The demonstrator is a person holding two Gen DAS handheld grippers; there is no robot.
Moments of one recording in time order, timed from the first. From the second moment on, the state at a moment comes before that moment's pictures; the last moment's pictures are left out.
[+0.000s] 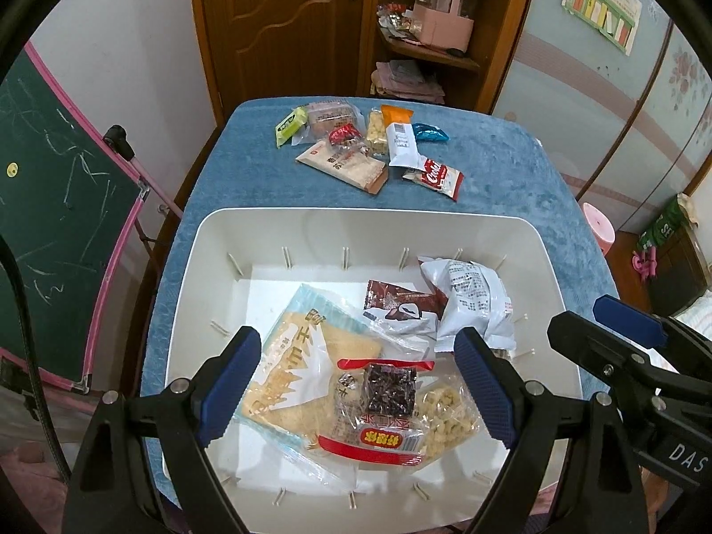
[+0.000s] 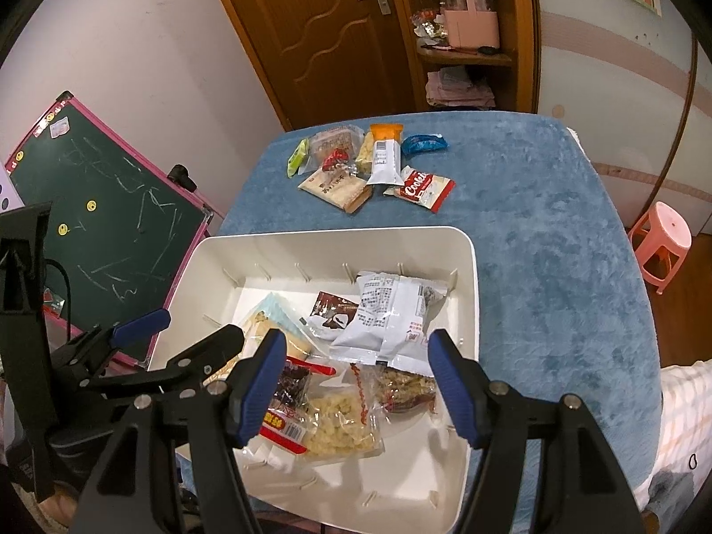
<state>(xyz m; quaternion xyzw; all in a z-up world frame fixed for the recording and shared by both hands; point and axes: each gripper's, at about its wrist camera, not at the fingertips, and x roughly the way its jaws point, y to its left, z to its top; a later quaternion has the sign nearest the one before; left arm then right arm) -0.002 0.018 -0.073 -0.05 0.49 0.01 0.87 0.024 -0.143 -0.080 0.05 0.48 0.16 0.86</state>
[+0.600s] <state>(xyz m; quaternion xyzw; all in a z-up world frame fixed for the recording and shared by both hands) 0.015 0.018 -0.069 -0.02 0.49 0.01 0.87 0.039 -0.144 -0.079 0.05 0.48 0.15 0.87</state>
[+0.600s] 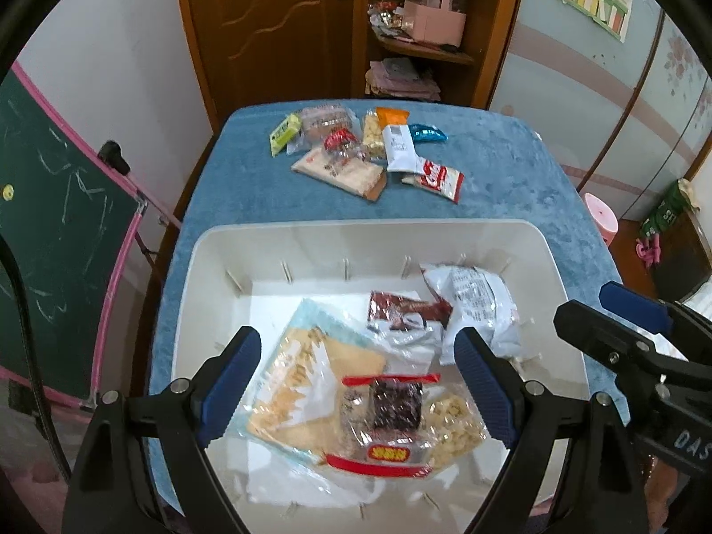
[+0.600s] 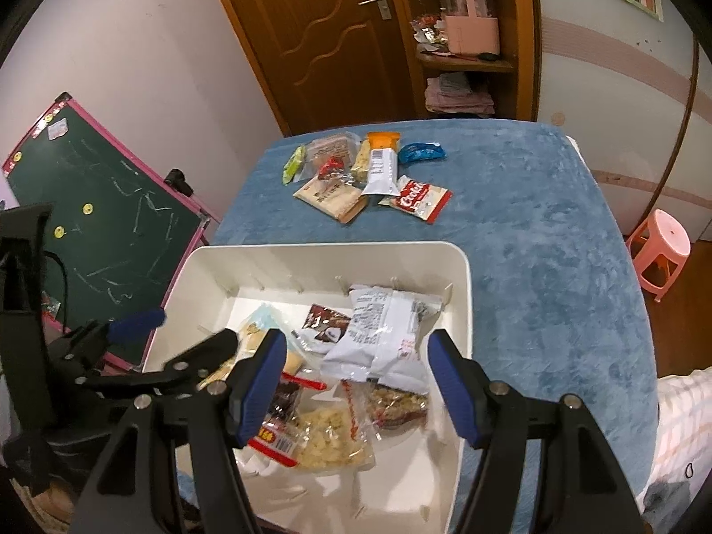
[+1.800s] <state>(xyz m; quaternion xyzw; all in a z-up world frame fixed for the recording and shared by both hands) 0.318 0.050 -0.124 -0.01 0.55 0.02 0.83 0.355 -0.120 -0.122 0.09 0.56 0.11 0.81</state>
